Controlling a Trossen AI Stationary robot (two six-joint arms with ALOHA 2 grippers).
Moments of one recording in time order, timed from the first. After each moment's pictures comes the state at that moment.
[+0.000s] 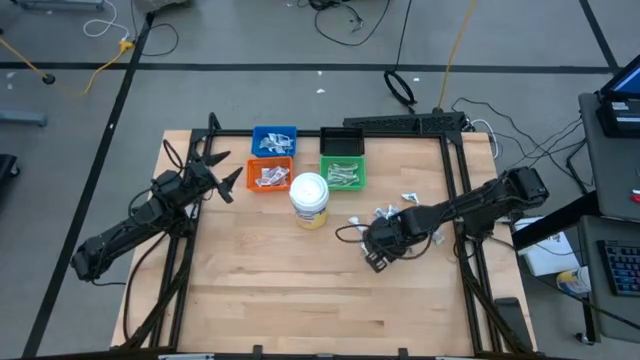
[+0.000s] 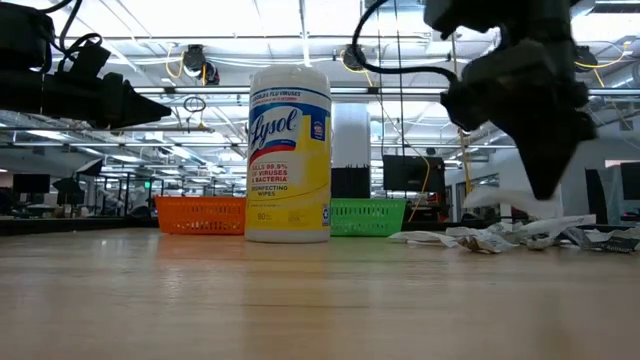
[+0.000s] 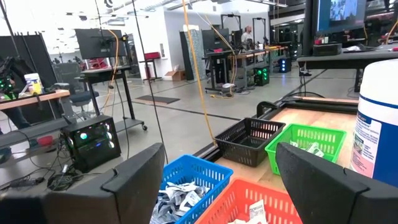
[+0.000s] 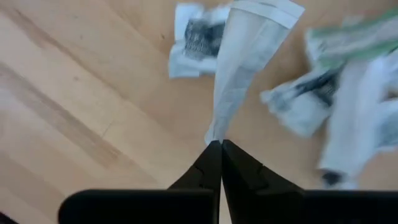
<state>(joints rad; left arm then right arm) 0.62 0.02 0.02 0.07 -0.05 0.13 0.24 1.56 0.98 -0.86 -0.10 1.13</state>
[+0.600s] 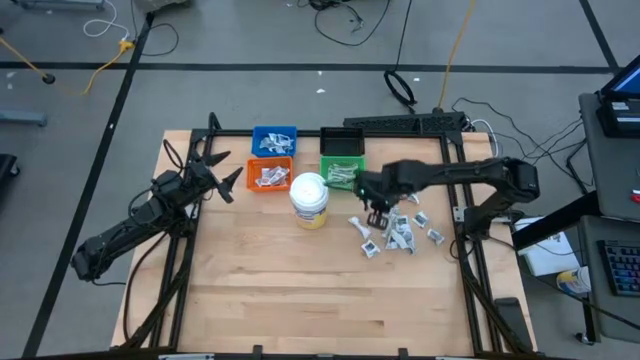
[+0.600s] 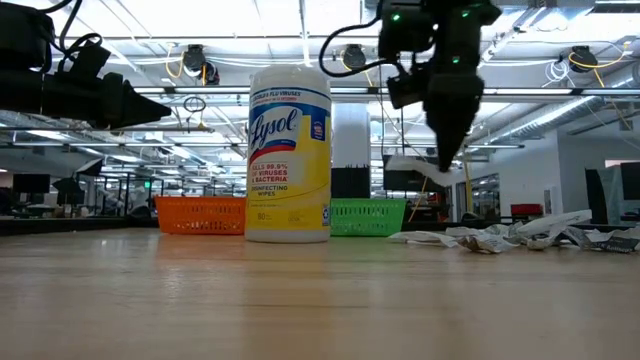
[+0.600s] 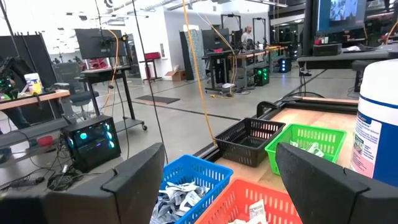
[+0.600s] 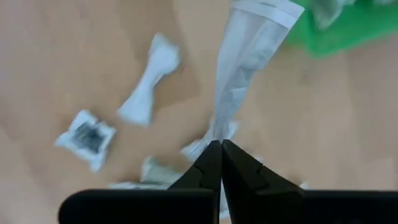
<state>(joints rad) 0.62 0.02 0.02 0.07 -0.05 0.13 -0.14 1.59 1.19 -1.01 0.06 0.20</state>
